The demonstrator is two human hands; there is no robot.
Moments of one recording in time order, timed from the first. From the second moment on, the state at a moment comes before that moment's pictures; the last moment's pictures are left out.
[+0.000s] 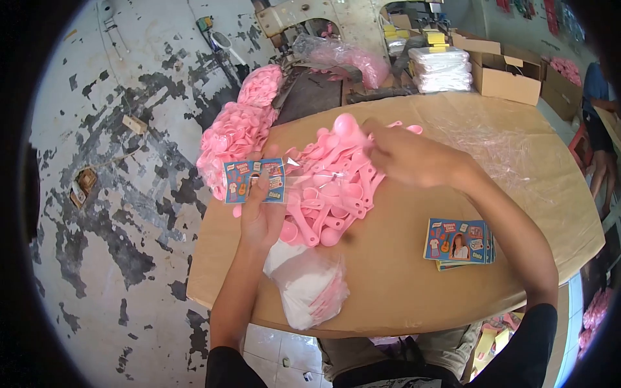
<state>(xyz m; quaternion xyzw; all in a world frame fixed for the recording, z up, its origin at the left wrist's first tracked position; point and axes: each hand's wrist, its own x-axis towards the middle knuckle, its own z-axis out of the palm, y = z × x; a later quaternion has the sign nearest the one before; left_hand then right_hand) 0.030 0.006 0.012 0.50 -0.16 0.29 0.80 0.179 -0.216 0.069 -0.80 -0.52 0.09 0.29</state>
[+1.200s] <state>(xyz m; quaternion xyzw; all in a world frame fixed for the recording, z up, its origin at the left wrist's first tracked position) 0.031 -0.021 0.013 0.48 -0.19 0.24 0.82 0.134 -0.209 0.082 -0.71 -0.52 0.10 0.46</state>
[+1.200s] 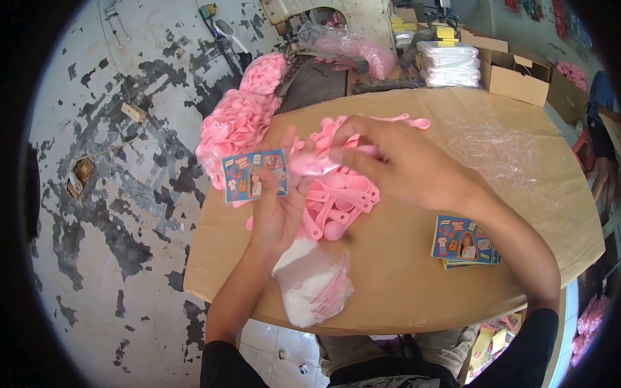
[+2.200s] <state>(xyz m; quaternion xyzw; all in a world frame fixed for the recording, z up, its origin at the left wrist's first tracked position) 0.029 -0.030 0.004 0.54 -0.16 0.21 0.80 0.119 -0.220 0.088 -0.69 -0.61 0.07 0.38</state>
